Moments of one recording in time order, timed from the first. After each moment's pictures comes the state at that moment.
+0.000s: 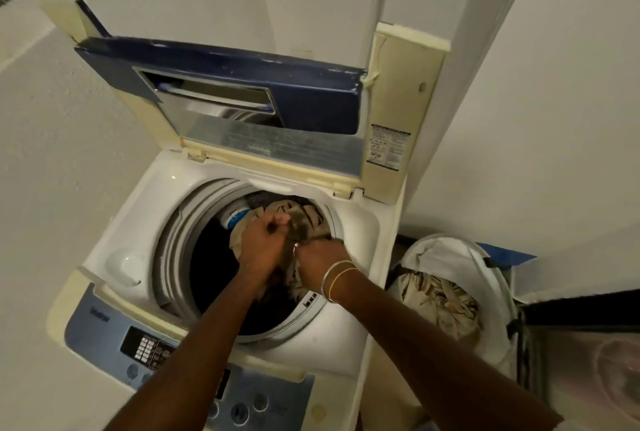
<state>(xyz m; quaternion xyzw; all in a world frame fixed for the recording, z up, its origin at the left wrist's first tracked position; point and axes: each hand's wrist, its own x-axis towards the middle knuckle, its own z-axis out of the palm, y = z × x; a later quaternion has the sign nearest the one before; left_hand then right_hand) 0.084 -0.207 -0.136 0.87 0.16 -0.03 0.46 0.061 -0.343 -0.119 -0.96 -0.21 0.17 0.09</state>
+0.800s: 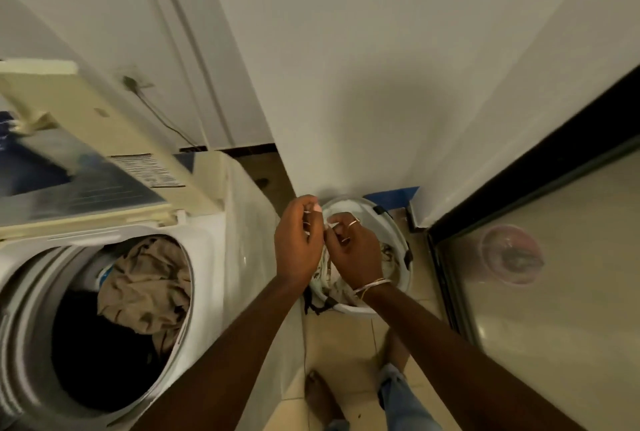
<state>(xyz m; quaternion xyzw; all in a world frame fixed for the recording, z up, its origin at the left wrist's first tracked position) 0.028 -0.513 -0.145 0.85 -0.15 0.00 0.51 -0.031 -0.610 -0.179 -0.84 0.23 -0.13 0.47</state>
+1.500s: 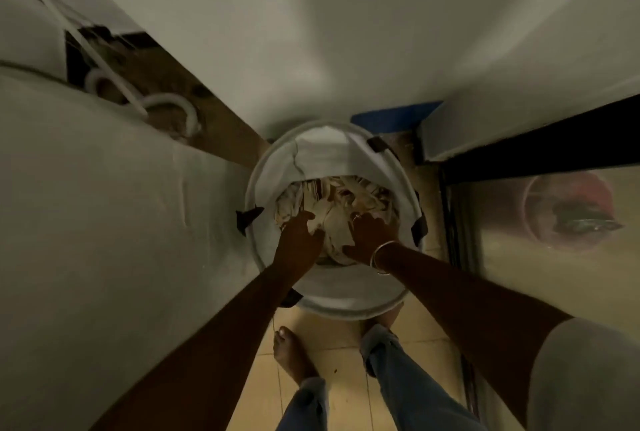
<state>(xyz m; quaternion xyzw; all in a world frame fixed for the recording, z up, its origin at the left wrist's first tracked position) 0.031 -0.575 -0.500 0.86 0.01 -0.41 0.30 -0.033 -0.732 -0.538 -0.86 0.15 0.44 0.21</state>
